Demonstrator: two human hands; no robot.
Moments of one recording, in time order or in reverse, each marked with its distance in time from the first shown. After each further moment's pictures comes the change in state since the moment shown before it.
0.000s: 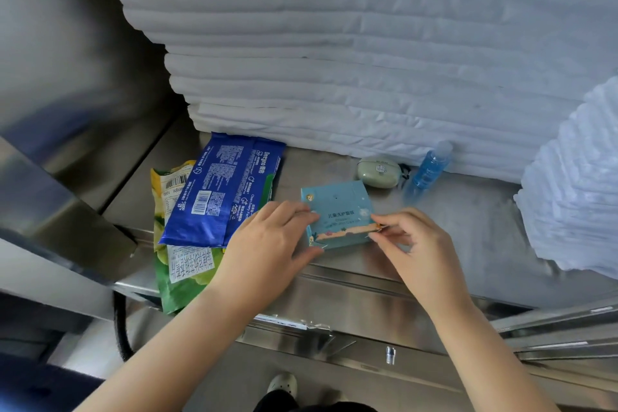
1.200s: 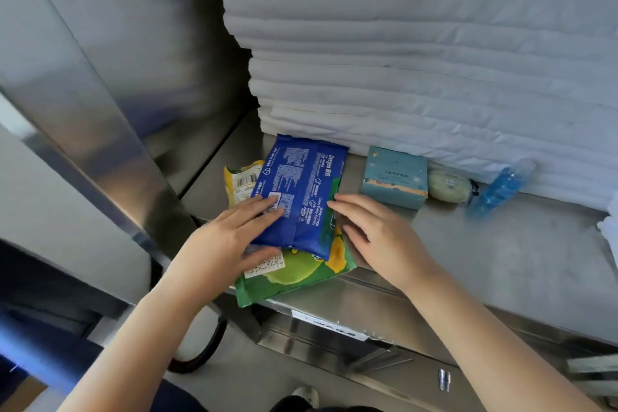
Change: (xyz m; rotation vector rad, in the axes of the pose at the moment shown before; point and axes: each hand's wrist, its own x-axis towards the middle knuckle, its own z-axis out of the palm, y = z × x) left_hand -0.059 -0.115 -0.041 0.104 -0.016 -0.011; right_hand 0.045 -0.052 0.091 -0.233 -0.345 -0.384
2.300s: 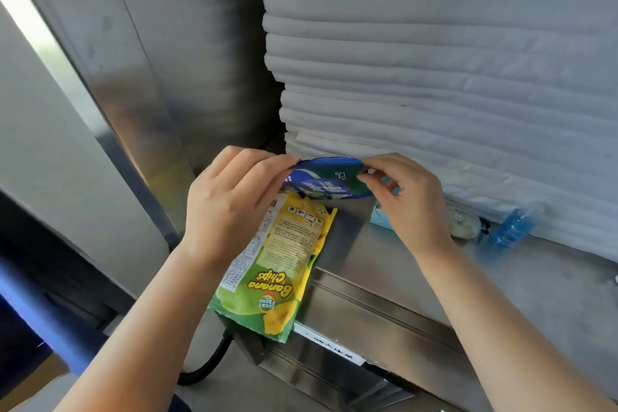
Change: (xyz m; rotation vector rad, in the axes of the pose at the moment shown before) left_hand 0.039 0.024 -0.059 0.208 0.789 0.128; right_hand 0.064 -0.003 -0.044 0.214 0.439 -0.128
